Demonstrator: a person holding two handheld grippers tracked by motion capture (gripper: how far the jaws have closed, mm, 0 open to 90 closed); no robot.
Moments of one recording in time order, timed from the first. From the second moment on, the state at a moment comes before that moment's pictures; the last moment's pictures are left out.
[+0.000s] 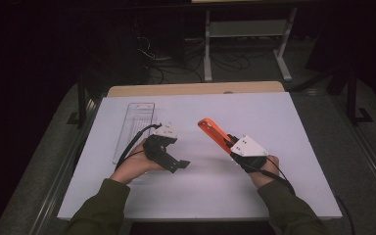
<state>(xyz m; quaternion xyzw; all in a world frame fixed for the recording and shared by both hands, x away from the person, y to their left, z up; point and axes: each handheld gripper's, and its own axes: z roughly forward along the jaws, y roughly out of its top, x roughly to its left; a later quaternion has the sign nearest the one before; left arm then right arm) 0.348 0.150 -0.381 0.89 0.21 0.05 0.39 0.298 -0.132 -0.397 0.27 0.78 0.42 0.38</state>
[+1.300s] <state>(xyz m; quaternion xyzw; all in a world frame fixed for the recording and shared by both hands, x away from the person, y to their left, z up) 0.355 0.149 -0.374 0.86 0.28 0.06 0.43 0.306 -0.153 -0.392 0.40 0.71 0.50 0.29</state>
